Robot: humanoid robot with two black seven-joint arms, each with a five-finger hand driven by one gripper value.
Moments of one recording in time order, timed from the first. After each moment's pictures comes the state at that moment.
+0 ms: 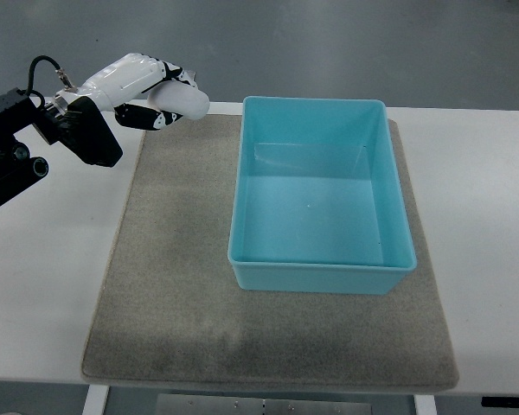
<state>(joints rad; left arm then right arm) -1.02 0.58 -0.31 -0.88 1.42 0.29 -0.61 0.00 0.00 0.06 0.09 -0.11 0.20 0.04</state>
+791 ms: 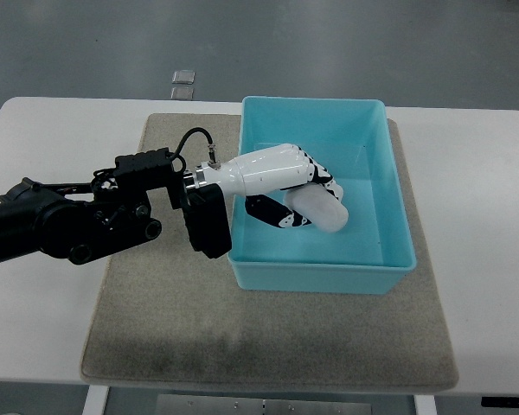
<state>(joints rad) -1.04 0.34 -0.07 -1.08 1.44 0.29 -0.61 0.00 0.00 0.06 0.09 -0.11 0.20 0.04</state>
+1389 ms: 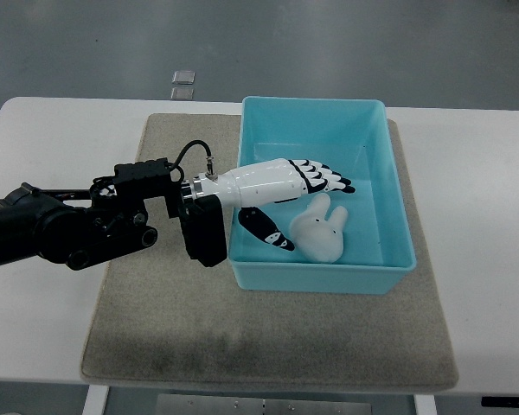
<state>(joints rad) -1.04 0.34 -0.04 -1.08 1.42 0.28 -0.61 0.00 0.00 0.06 0.09 -0.11 0.20 0.04</state>
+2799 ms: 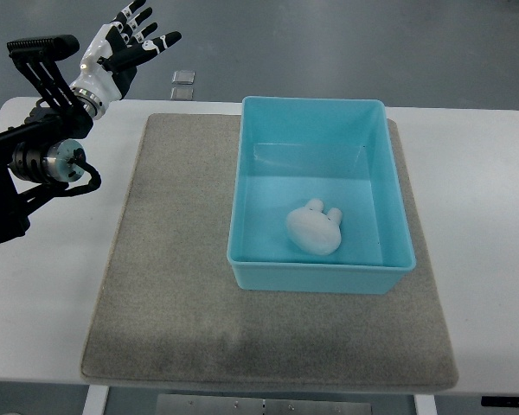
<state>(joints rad) -1.03 0.46 -0.27 -0.82 -0.14 0.05 -0.40 0.00 0.00 0.06 0.09 -0.11 0.20 0.04</state>
